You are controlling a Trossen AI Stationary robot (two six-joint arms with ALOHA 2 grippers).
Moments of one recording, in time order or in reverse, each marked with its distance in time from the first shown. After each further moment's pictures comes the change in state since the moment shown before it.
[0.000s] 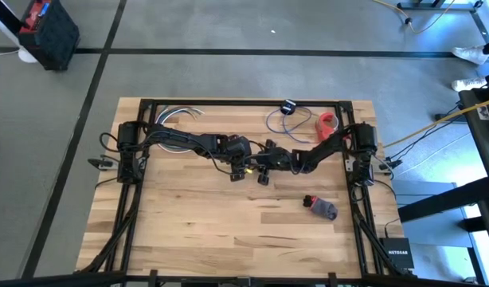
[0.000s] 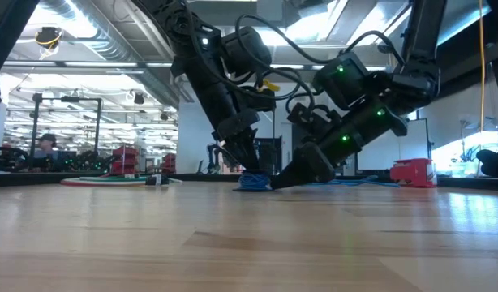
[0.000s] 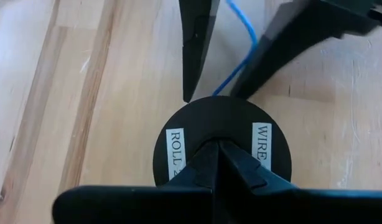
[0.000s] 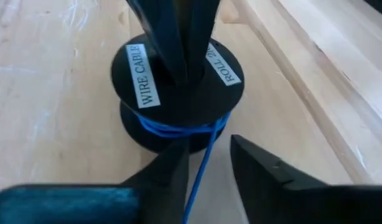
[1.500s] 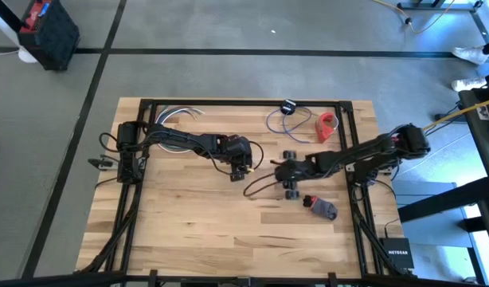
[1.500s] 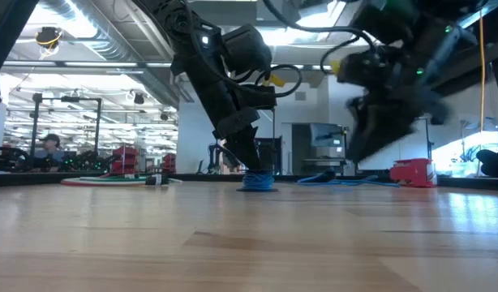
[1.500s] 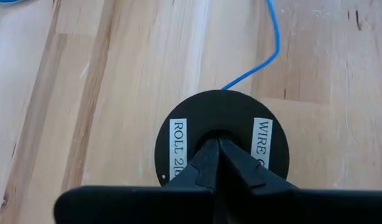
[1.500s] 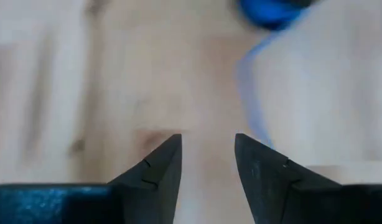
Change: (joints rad) left arm 0.000 0.000 0.003 -0.003 -0.001 0.014; right arm 0.220 -0.493 0.044 -0.988 0.003 0.054
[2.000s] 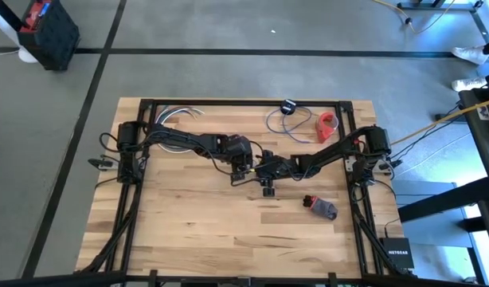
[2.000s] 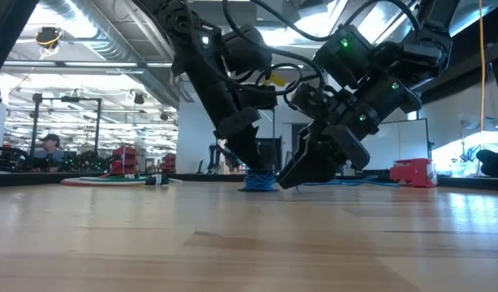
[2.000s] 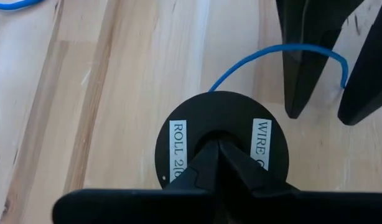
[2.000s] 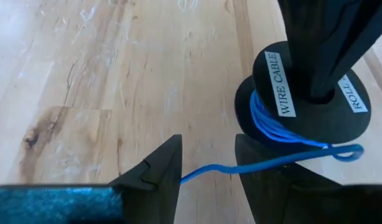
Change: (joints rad) left arm 0.002 0.001 0.001 0.009 0.000 0.005; right arm -0.100 0.380 0.005 0.703 -0.095 -0.099
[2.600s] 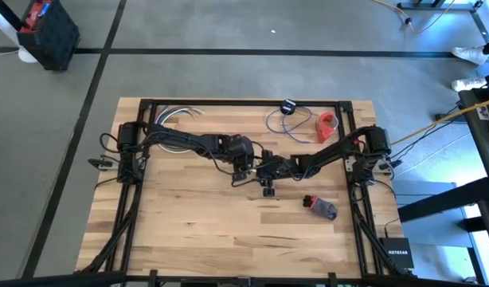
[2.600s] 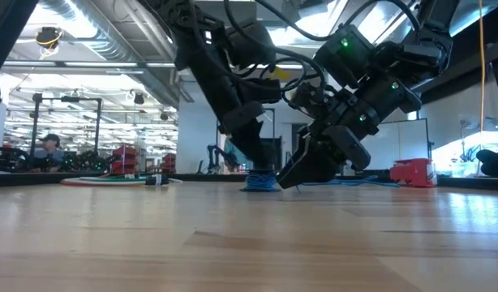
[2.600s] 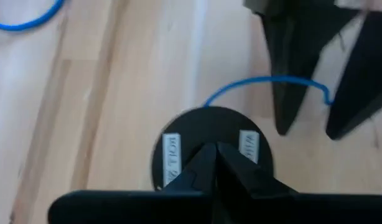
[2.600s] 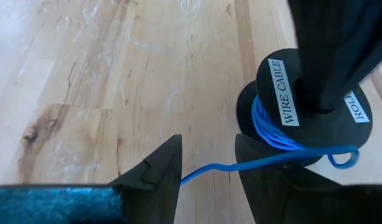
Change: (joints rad) left arm -0.014 -0.004 0.036 -0.014 -0.019 0.014; right arm 0.000 0.000 -0.001 0.006 0.000 -0.029
